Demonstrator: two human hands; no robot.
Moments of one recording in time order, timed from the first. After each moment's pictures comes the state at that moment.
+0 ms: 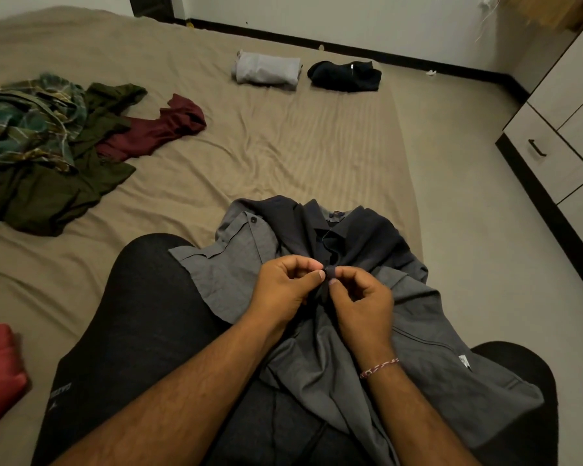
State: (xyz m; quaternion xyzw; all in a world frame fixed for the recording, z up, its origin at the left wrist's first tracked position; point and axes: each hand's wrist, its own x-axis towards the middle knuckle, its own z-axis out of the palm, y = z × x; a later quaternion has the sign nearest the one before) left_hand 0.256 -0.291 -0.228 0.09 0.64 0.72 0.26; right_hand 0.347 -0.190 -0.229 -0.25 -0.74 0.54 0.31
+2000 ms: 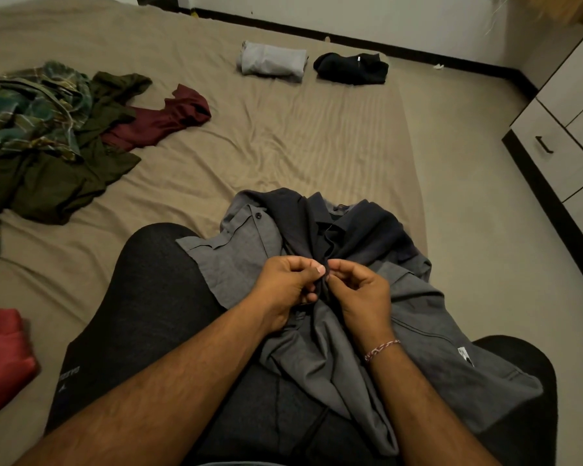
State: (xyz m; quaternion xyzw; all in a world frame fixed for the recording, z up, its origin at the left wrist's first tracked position) left_hand 0.251 -0.294 -0.231 0.03 0.61 0.70 0.37; right_hand 0.339 -0.182 -0.242 -0.25 -0.67 0.66 0.24
